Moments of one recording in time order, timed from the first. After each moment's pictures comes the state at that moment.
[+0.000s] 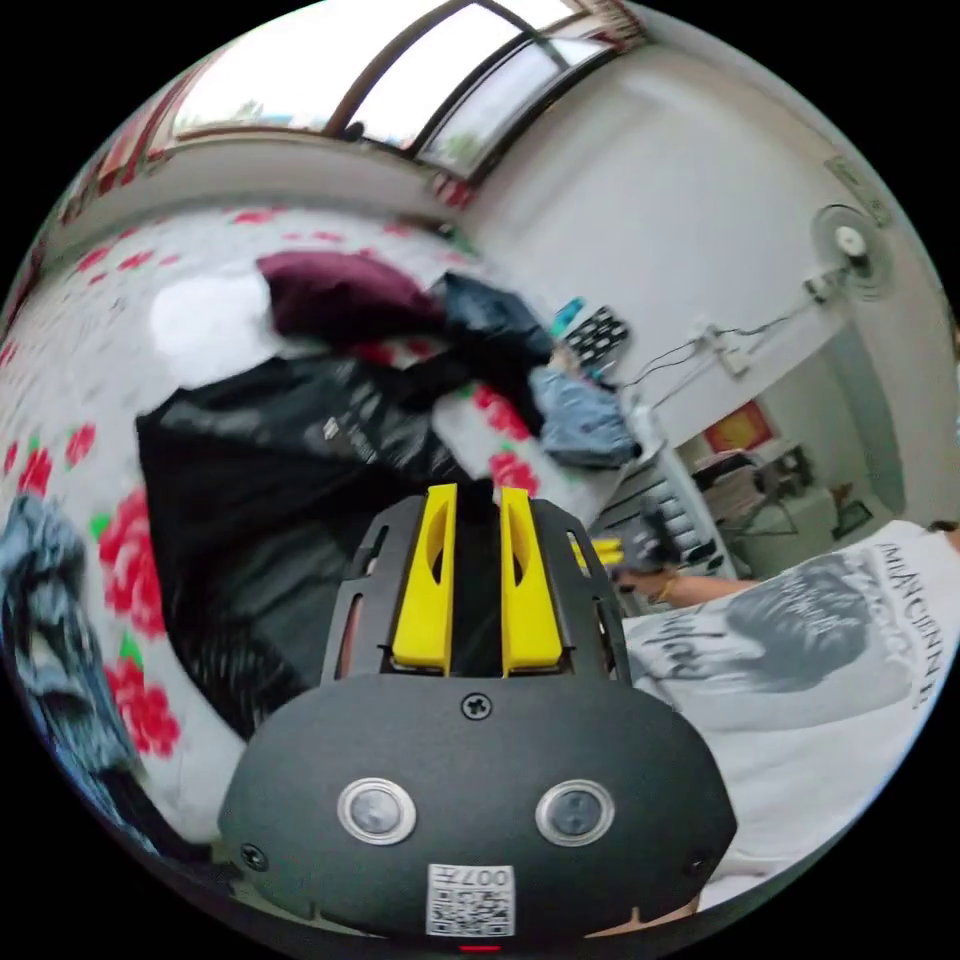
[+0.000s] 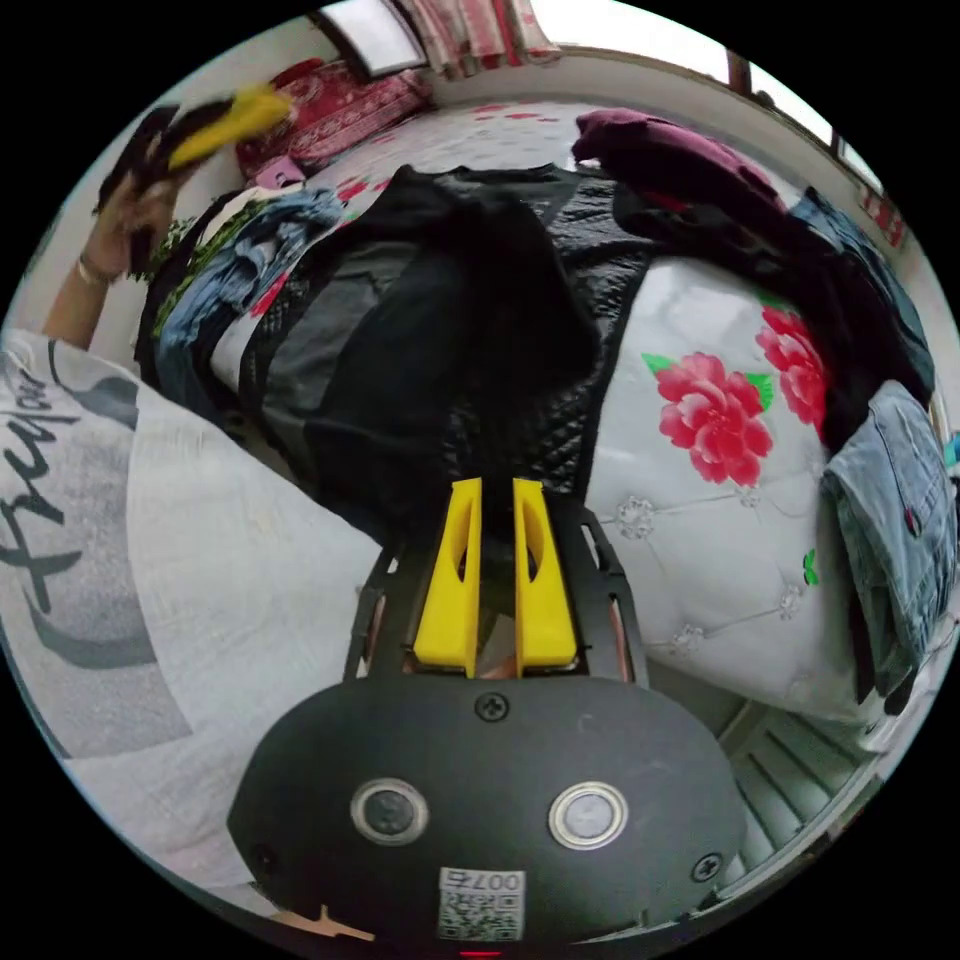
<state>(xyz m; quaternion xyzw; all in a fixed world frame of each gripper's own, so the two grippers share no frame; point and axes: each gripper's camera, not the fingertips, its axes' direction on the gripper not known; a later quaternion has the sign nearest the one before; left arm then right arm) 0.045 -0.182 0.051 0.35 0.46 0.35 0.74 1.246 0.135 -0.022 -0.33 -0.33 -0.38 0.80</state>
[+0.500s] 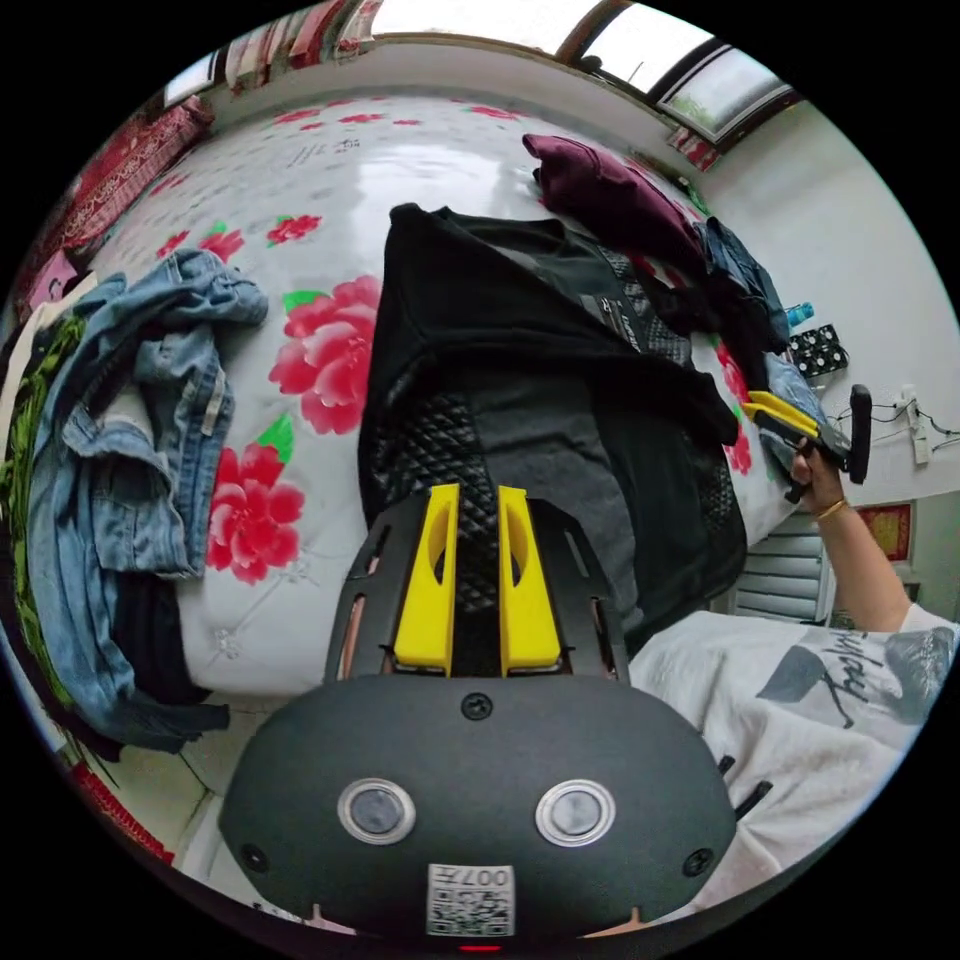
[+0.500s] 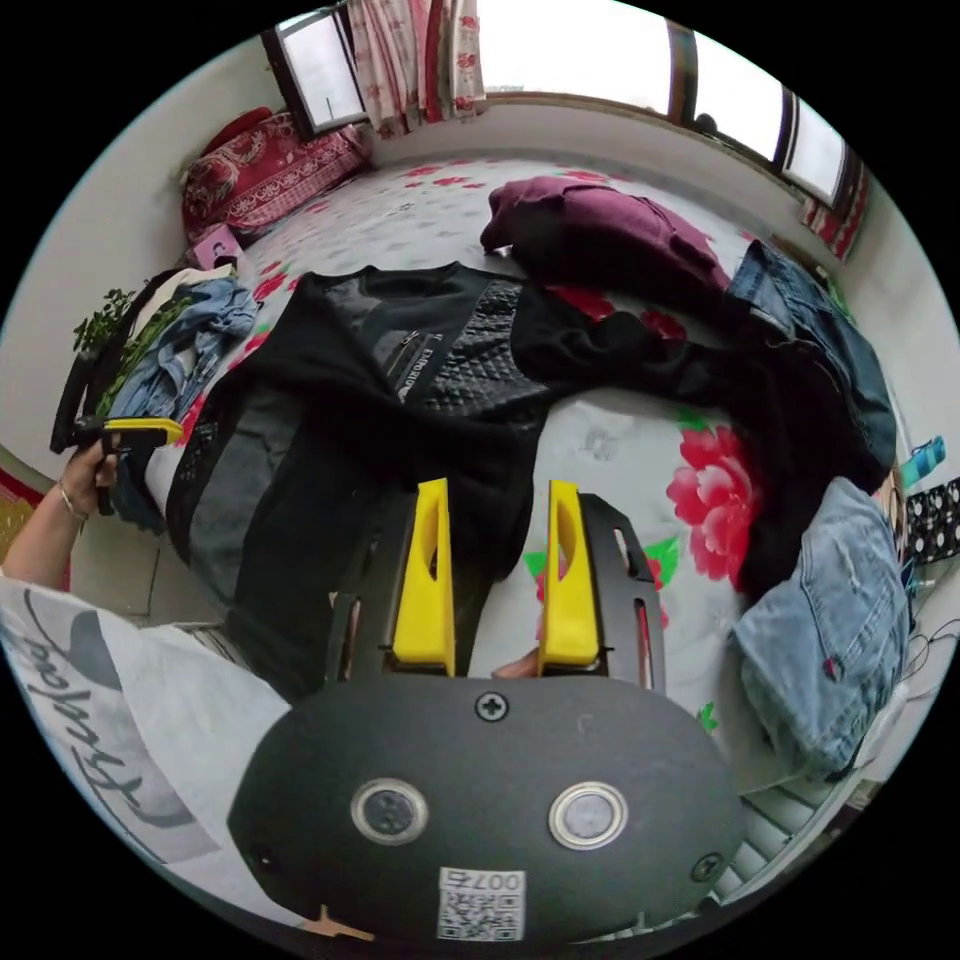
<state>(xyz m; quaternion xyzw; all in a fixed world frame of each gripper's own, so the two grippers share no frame) 0.021 -0.263 0.182 0.25 0.31 0.15 0.90 1.161 0.015 0.059 -0.26 -0.29 -0.35 0.85</state>
